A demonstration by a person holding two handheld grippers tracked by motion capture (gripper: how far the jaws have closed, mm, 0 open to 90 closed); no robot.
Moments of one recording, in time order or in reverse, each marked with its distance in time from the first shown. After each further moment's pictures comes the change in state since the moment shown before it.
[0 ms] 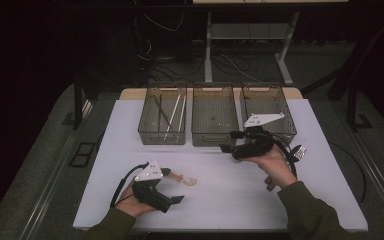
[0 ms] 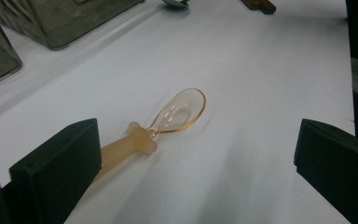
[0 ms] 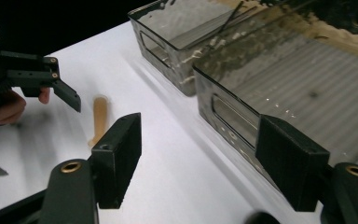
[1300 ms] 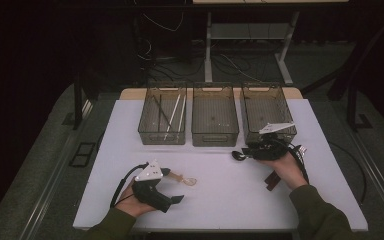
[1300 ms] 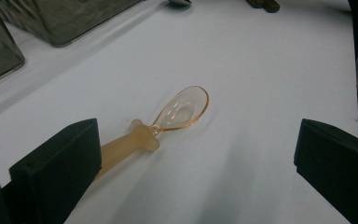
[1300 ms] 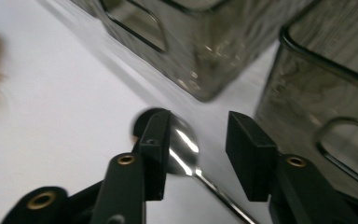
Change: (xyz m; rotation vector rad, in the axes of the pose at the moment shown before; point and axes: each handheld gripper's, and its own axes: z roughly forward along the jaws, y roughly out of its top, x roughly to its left) left arm 0.001 -0.001 0.000 0.010 0.006 -0.002; right arm -0.061 -0.061 0.005 0.151 -0.157 0.099
